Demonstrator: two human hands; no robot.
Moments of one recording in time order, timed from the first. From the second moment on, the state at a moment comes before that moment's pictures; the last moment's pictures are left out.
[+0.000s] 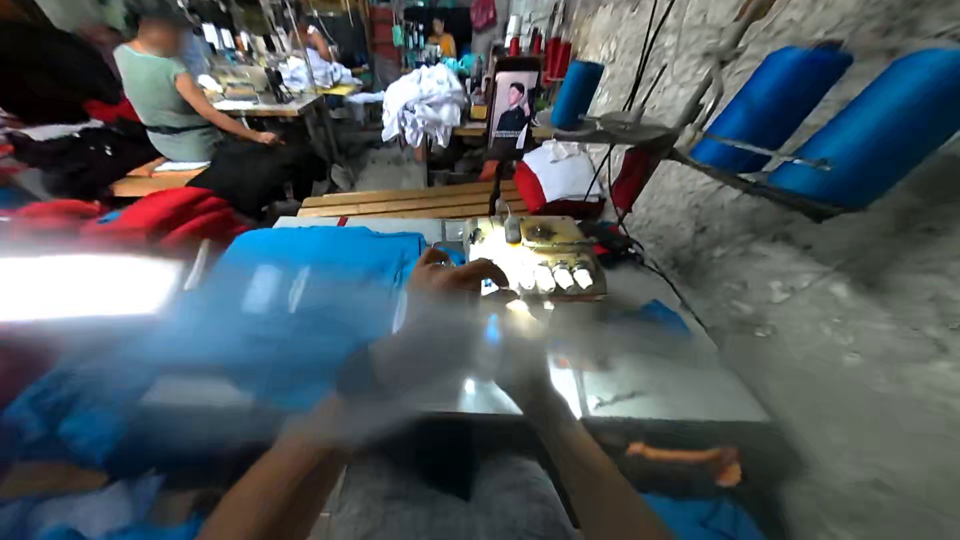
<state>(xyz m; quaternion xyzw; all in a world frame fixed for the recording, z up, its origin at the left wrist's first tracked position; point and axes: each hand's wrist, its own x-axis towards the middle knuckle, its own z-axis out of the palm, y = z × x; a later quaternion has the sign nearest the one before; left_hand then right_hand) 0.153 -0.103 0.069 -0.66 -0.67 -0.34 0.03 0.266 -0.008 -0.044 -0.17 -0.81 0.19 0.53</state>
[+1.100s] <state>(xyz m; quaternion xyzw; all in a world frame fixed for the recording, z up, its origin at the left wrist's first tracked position) 0.202 -0.102 -0.070 -0.19 -0.47 -0.78 -0.35 0.351 -0.039 -0.080 -0.23 -0.74 0.55 0.30</state>
